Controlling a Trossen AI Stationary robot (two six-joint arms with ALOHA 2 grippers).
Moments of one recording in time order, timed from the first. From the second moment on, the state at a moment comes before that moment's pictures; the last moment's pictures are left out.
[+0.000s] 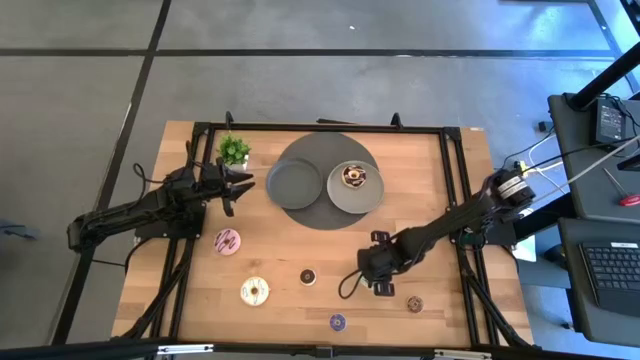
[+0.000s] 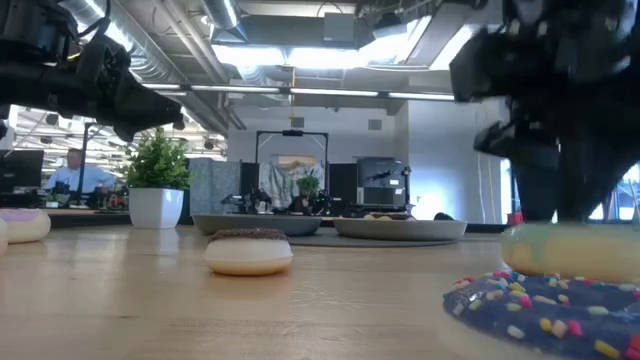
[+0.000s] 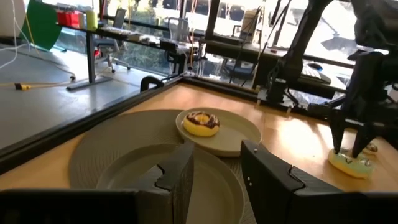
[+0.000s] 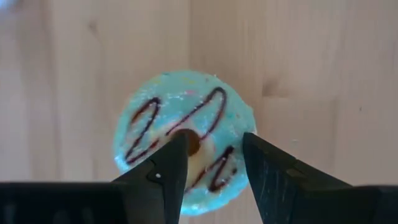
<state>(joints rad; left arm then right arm) 0.41 0.09 0.01 0.03 0.07 -0.18 0.46 1.73 1.01 -0.56 0.03 0.47</state>
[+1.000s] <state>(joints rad) 0.41 0.09 0.01 0.03 0.07 -0.18 0.29 1.59 1.08 -0.83 0.23 0.44</state>
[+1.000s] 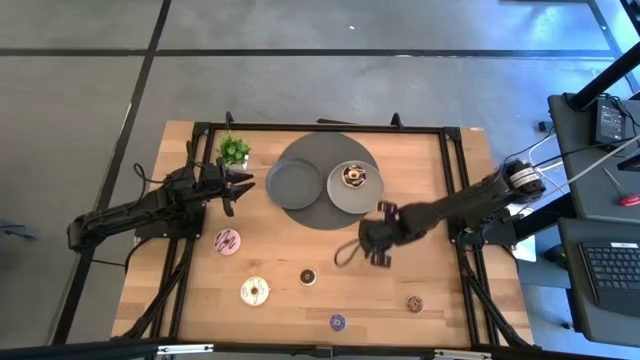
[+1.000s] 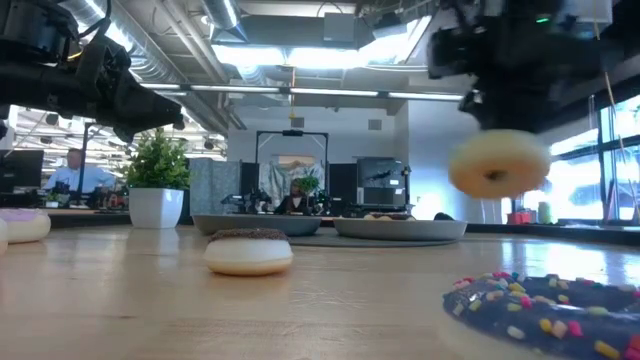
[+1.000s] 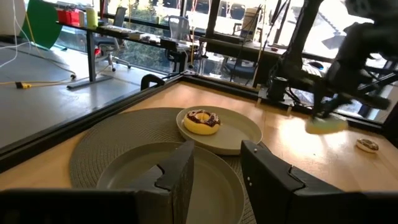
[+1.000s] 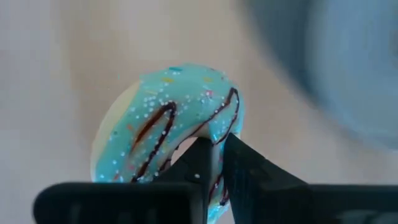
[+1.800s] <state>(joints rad) 0.41 0.09 0.01 0.03 0.07 -0.18 -0.15 1.62 0.98 -0.64 0.39 0.04</state>
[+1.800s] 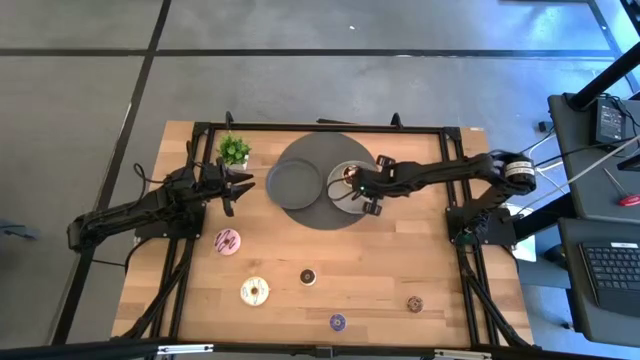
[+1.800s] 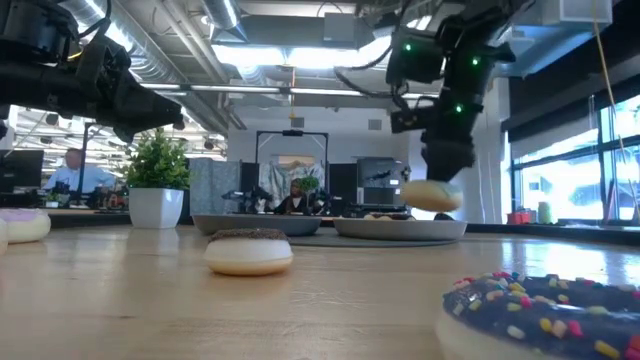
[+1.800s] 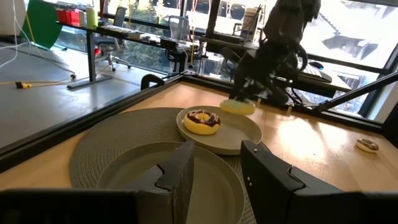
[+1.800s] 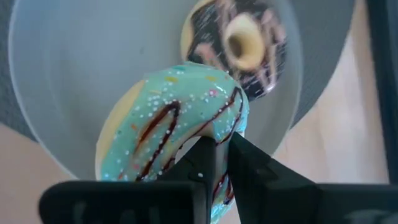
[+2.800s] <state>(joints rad) 0.41 0.09 0.01 0.03 0.07 -0.18 -0.14 1.68 0.94 -0.58 0.39 0.05</state>
